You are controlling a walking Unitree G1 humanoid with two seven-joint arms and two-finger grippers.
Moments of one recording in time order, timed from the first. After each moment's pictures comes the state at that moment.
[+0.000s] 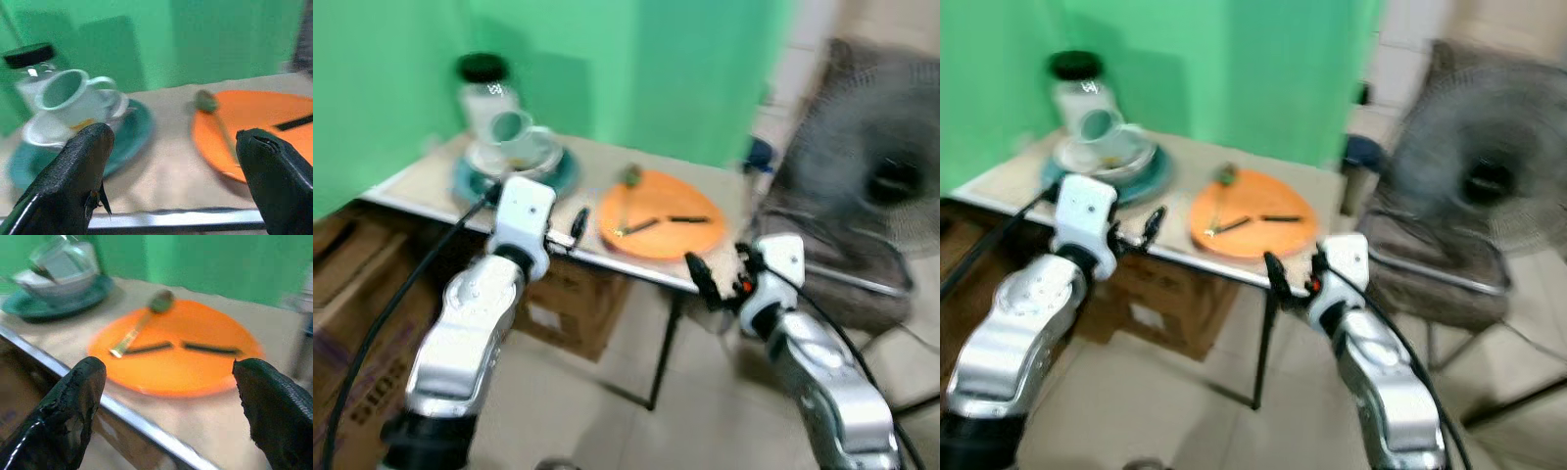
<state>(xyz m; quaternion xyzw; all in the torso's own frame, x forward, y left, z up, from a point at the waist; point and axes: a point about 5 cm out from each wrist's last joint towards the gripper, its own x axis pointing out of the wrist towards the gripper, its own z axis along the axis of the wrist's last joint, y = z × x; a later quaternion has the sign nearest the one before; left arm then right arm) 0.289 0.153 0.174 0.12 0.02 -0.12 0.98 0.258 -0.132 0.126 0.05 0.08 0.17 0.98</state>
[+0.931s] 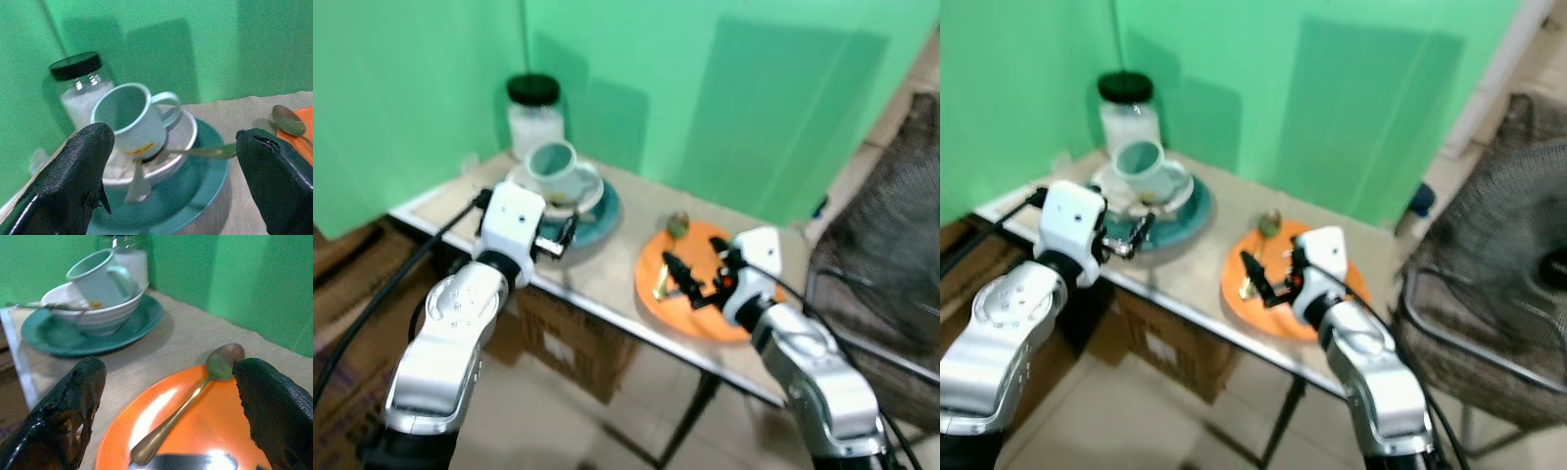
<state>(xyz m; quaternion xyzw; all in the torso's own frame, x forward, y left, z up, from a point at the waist) 0.277 0.152 0.177 0.16 0.01 -0.15 0.98 0.265 -0.125 0.126 0.04 0.08 0.22 0.97</state>
